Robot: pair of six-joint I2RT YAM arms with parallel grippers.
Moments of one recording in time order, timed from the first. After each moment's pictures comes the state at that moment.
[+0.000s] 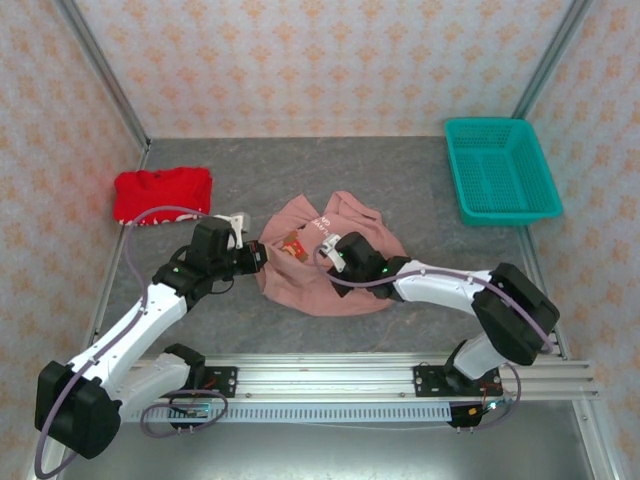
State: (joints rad) left arm -0.35 0.98 0.67 -0.42 0.23 -0.57; right arm 0.83 1.50 0.77 -0.13 0.00 0.03
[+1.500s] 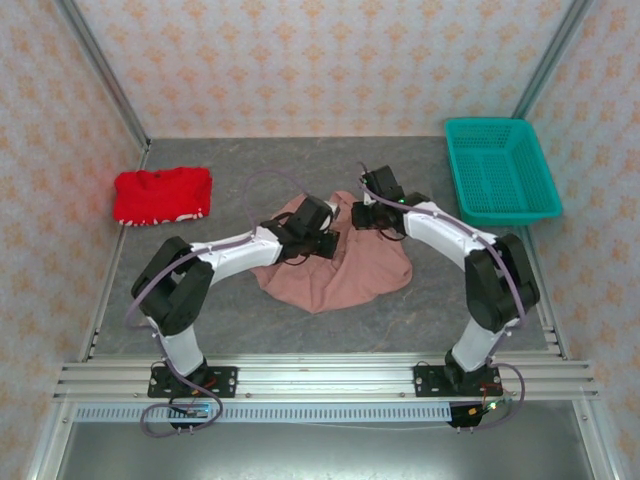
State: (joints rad) left arm -0.66 1.76 1.14 -0.24 0.07 -0.42; right arm 0.48 1.67 1.20 -0.45 -0.03 0.34
